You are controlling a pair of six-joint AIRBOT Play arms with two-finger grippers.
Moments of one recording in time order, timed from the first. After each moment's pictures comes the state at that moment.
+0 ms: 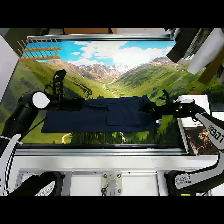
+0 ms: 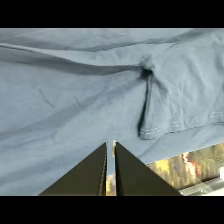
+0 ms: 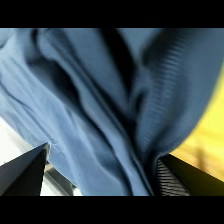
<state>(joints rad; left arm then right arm) -0.24 -1.10 1.00 1.20 -0.97 -1.62 -0.18 -1.69 0.96 -0.49 1.12 0.98</state>
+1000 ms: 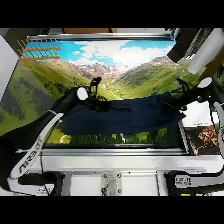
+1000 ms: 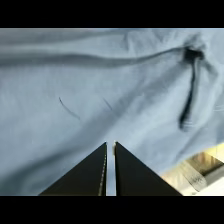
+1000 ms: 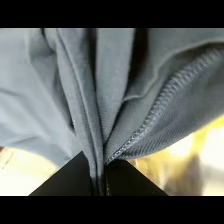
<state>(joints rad) -0.49 -1.60 1.28 1.10 -0.92 -1.62 -0.24 -1.54 1.32 -1.11 1.42 1.38</state>
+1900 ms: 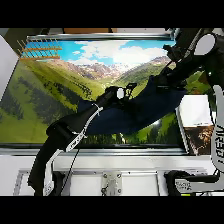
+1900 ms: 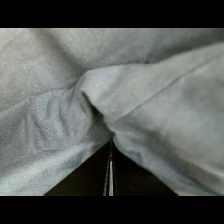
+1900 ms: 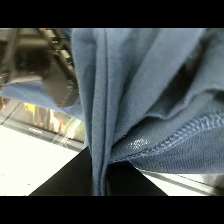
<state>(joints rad) -0.70 -2.10 1.88 1.10 -1.07 -1.62 0.11 -1.51 1.84 -1.26 1.76 1.58</state>
